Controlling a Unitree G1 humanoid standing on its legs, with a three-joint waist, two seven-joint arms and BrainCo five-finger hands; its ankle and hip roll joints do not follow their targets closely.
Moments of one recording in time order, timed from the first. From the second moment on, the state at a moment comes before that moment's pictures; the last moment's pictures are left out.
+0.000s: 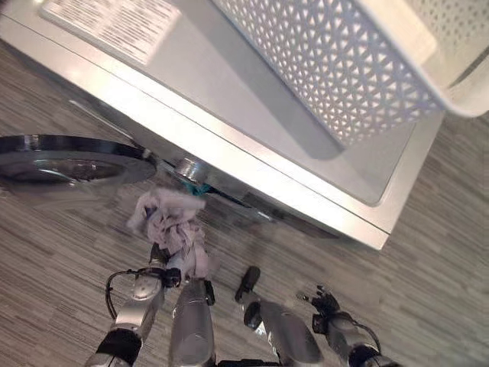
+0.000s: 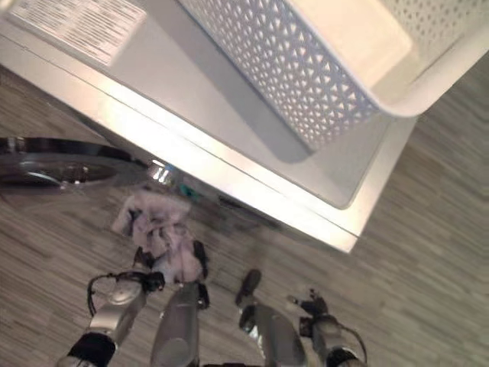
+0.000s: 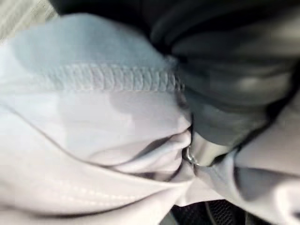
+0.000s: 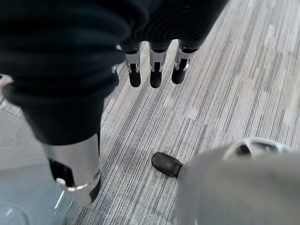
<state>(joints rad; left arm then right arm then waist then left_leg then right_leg) -0.15 0.38 -0.25 0.50 -0.41 -0.17 0.13 -0.18 -0.14 0.23 1.08 0.37 -0.08 -0.19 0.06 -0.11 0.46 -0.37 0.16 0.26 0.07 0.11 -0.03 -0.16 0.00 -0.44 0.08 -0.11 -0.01</state>
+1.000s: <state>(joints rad) -0.99 0.41 -0.27 1.08 -0.53 -0.25 0.44 -0.20 -0.12 0.46 0.77 0.42 -0.24 -0.29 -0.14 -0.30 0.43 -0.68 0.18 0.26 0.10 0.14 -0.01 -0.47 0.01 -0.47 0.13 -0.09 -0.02</state>
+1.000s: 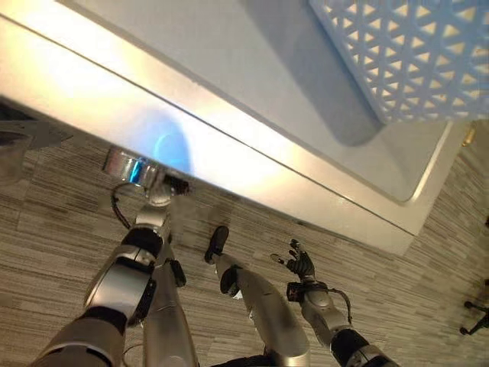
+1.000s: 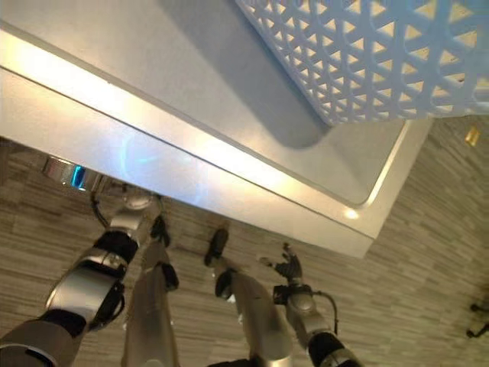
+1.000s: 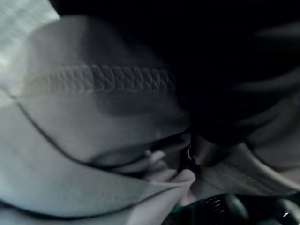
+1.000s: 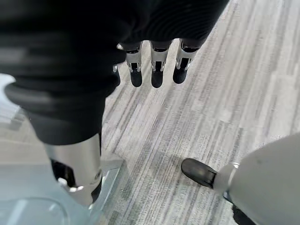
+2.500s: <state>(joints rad) -1.28 0.98 -0.98 0.44 0.68 0.03 0.28 -0.13 -0.41 0.29 0.54 0.41 -0.22 -0.19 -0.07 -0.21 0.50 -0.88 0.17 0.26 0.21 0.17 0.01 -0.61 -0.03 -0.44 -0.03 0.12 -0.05</state>
